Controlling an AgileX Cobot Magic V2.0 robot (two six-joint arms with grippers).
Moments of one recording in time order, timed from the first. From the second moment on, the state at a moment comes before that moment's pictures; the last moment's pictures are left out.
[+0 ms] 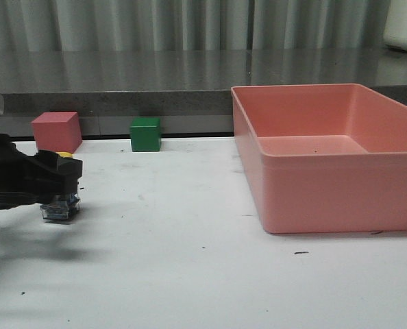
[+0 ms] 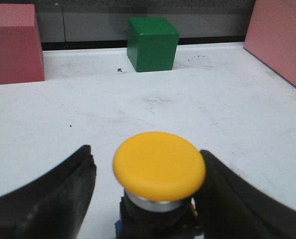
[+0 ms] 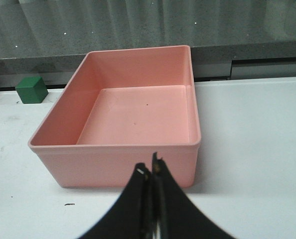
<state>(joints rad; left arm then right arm) -0.31 1.95 -0.46 0.08 -1.14 -0.17 0.19 0.09 -0.33 -0.13 0.54 0.28</state>
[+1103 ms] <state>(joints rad) -0.31 1.46 -0.51 0.10 -0.70 -0.17 0.19 0.09 -0.33 -0.13 0.54 0.28</state>
